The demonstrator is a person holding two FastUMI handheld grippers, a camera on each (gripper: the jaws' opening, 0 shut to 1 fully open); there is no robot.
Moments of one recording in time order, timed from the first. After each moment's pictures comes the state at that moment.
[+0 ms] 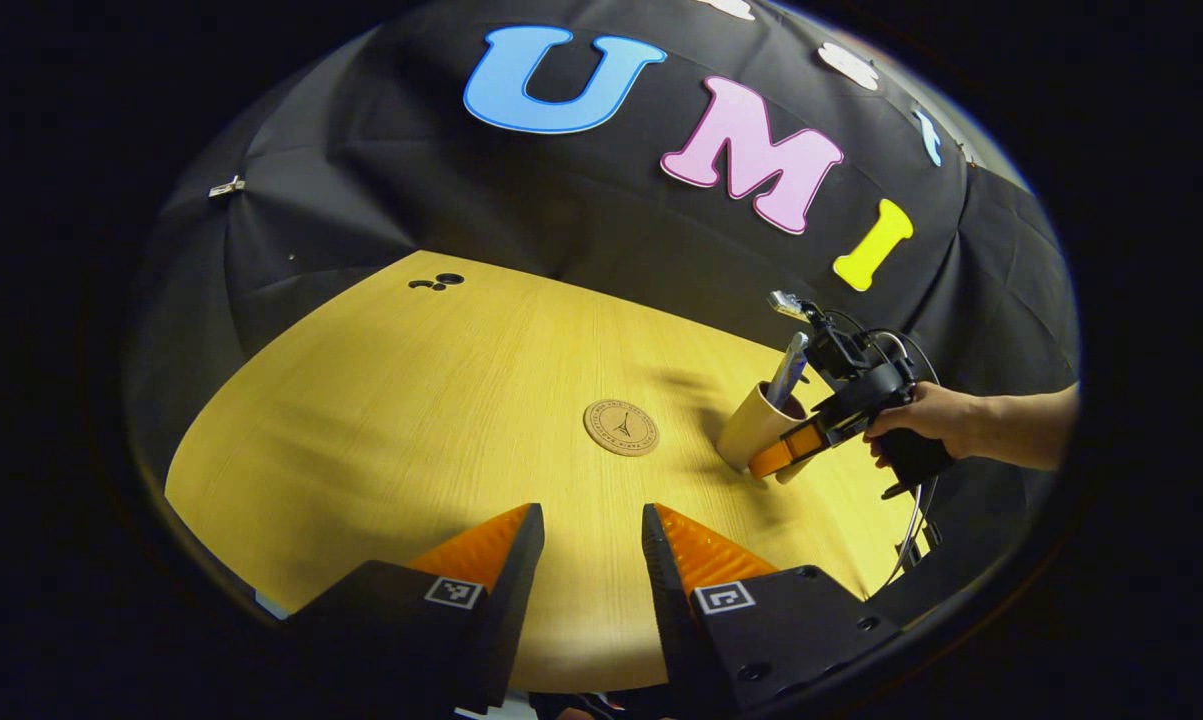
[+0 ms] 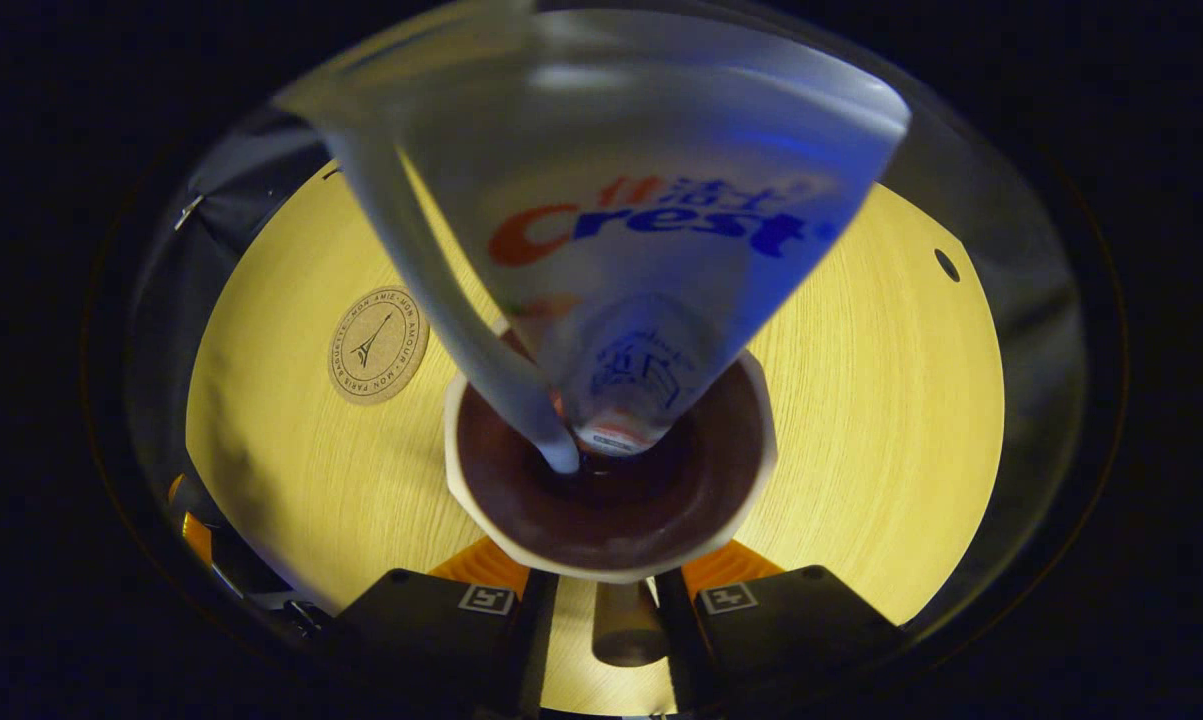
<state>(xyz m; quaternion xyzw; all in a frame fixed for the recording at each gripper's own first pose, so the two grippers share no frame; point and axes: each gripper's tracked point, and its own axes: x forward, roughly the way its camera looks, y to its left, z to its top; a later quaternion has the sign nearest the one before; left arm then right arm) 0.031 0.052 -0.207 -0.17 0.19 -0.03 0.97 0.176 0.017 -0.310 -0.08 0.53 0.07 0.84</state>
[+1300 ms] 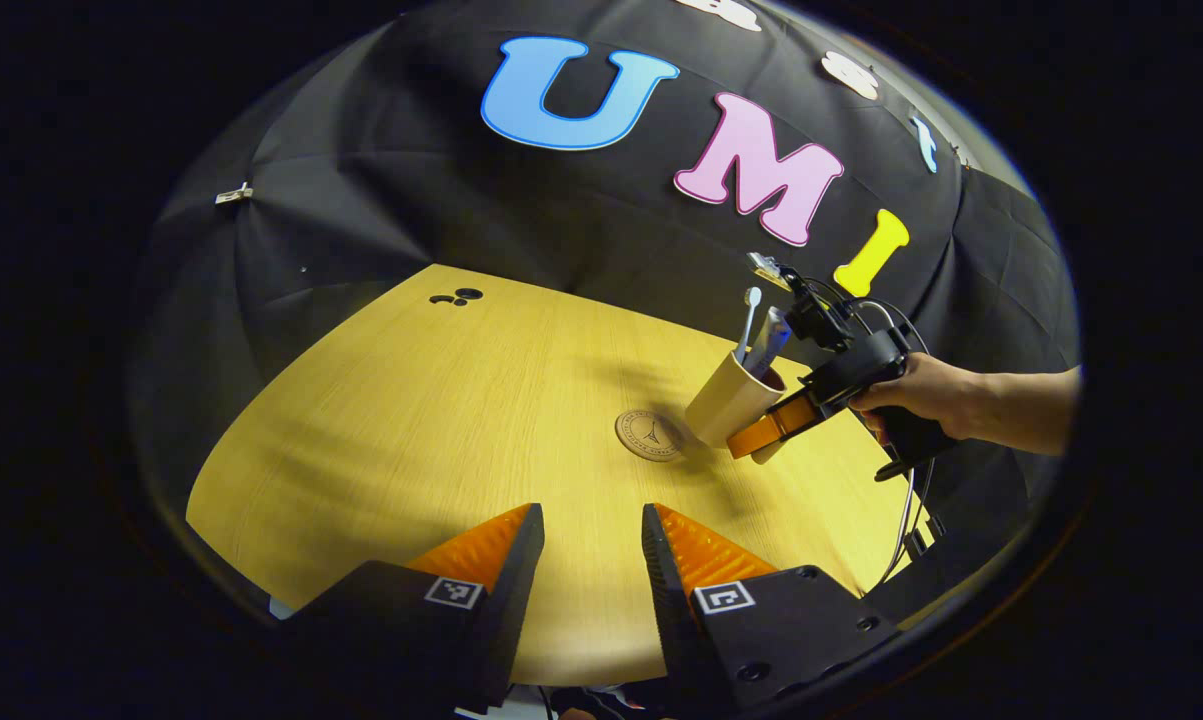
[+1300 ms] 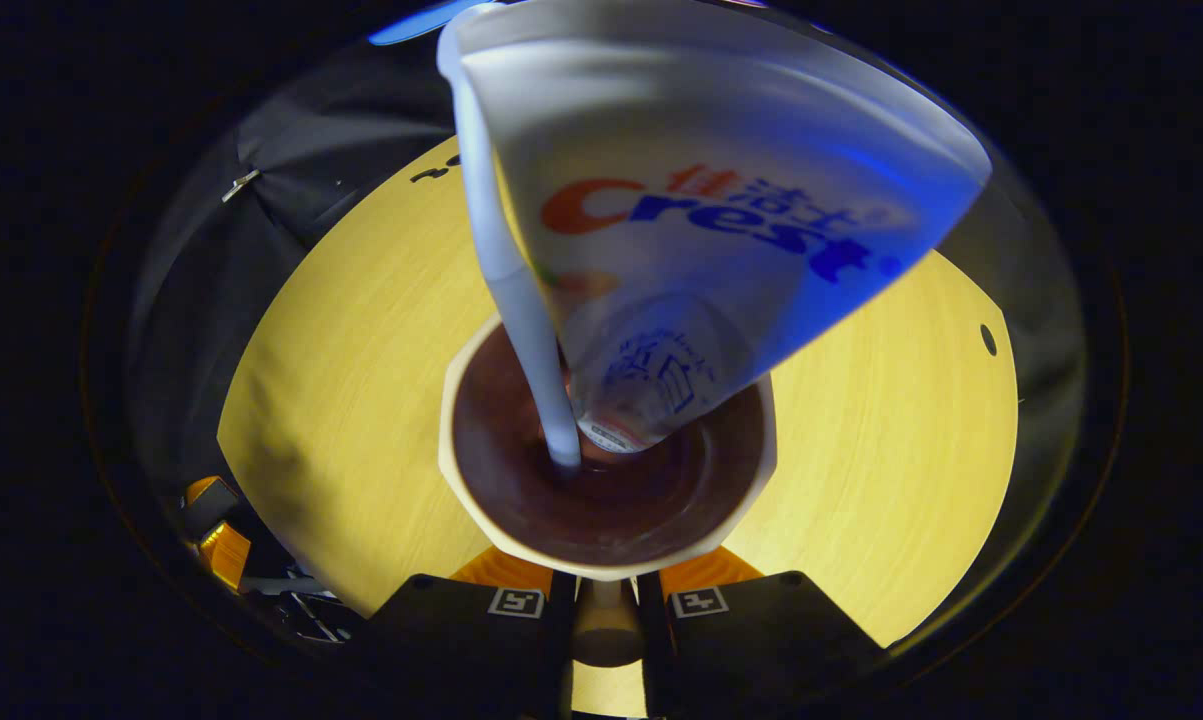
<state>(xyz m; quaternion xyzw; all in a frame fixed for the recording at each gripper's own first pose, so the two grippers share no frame) 0.007 0.100 -0.199 -0.17 0.18 -0.03 0.97 0.185 0.133 -0.272 -0.11 0.49 0.15 0.85</state>
